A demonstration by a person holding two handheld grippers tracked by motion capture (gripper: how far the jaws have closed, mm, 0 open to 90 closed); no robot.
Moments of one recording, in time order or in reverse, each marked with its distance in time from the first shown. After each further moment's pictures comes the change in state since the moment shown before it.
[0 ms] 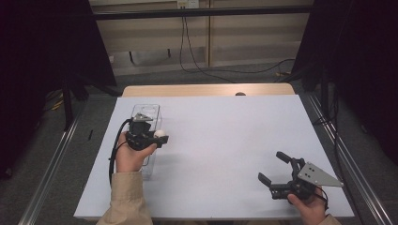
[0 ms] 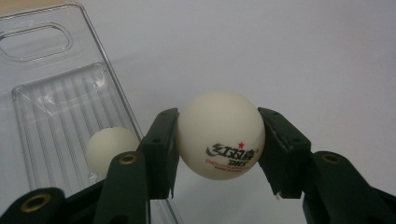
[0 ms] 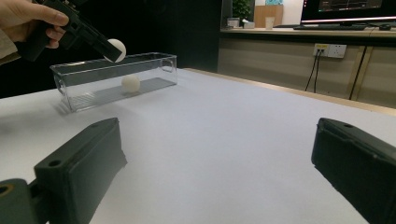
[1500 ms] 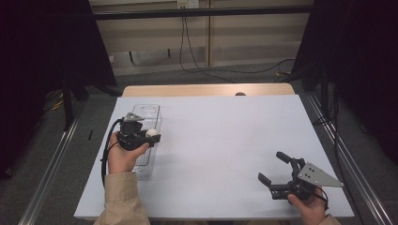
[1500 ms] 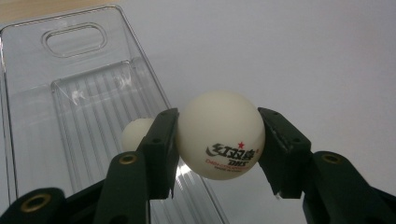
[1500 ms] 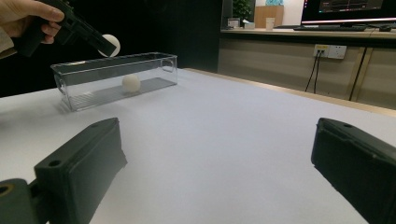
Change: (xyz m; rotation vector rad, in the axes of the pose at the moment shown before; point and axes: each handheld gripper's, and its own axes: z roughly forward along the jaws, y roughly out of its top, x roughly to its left) left arm 0.015 -0.005 -0.016 -0.020 0.040 -0.020; right arm 0.000 0.000 0.000 0.000 0.000 -0.005
